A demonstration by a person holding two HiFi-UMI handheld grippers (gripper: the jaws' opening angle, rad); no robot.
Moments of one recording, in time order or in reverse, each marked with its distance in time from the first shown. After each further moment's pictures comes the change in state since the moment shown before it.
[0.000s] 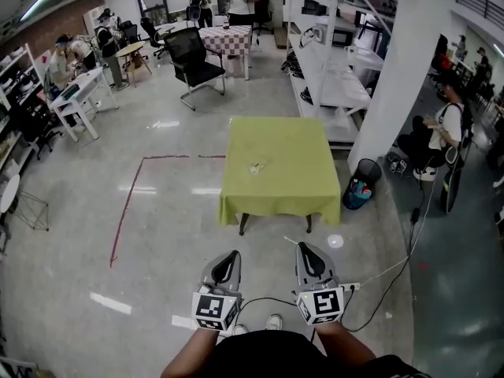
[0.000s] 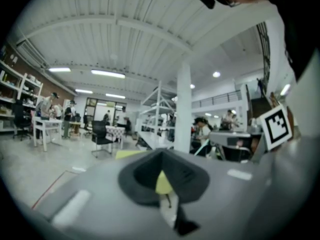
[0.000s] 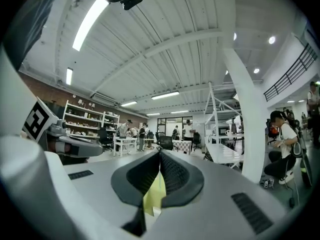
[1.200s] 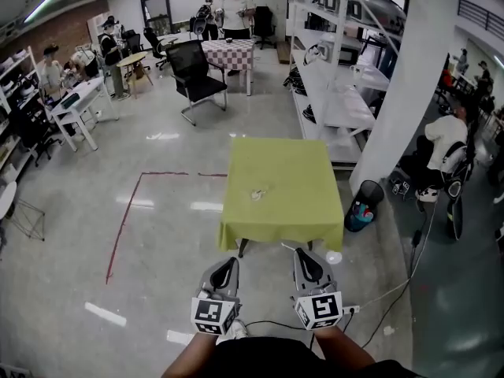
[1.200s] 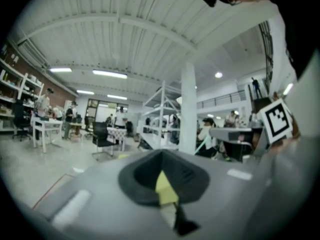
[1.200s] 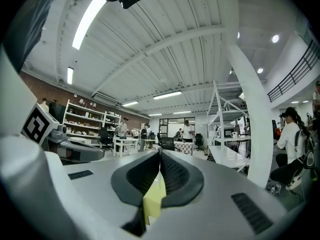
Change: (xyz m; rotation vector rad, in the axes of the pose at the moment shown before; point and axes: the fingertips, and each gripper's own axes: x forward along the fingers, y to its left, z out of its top) left arm 0.072 0.056 0.013 -0.003 -0.021 0.020; right arm 0.090 -0.023 0.014 -0.014 -0.011 0.026
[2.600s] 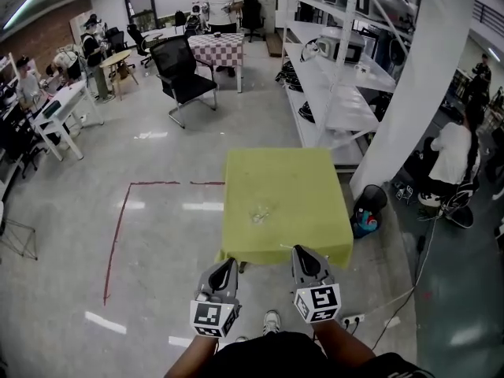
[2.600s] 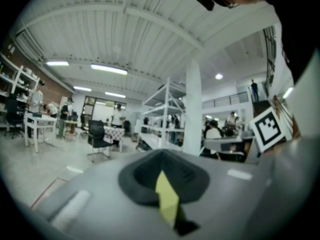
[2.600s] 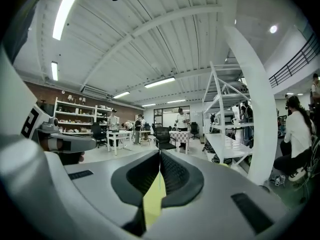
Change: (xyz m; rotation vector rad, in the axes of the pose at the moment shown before) left arm 0.125 0.099 0.012 -0.015 0.003 -0.038; right arm 0.165 -0.045 -0.042 0.066 0.126 -0.055
